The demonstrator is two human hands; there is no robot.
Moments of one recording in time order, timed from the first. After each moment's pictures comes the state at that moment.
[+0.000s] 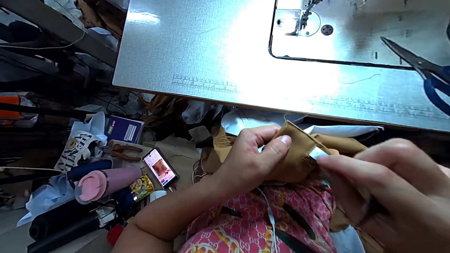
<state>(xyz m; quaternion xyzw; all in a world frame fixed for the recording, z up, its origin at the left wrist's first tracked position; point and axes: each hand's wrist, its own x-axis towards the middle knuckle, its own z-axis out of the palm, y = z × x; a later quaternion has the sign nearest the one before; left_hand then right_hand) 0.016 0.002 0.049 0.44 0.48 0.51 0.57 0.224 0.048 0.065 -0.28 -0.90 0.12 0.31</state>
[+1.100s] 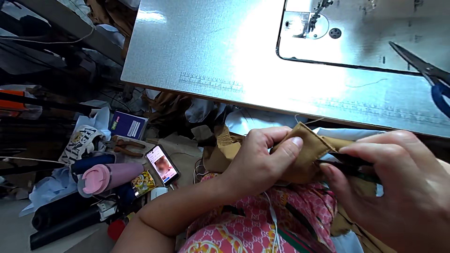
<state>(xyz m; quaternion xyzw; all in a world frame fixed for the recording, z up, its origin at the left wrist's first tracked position) 0.022 0.001 0.054 0.44 0.48 0.51 0.56 0.221 0.046 0.070 -0.36 -0.90 0.04 0.24</state>
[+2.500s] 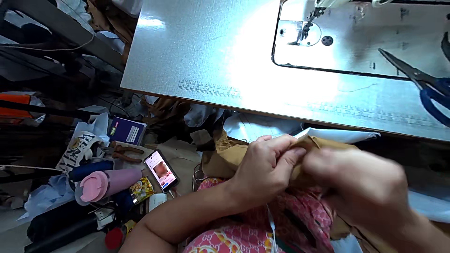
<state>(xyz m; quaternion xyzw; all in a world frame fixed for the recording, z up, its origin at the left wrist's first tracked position) 0.035 -0.002 0.041 0.53 0.54 0.48 0.44 0.213 0.061 0.053 -0.25 -0.91 0.14 0.30</state>
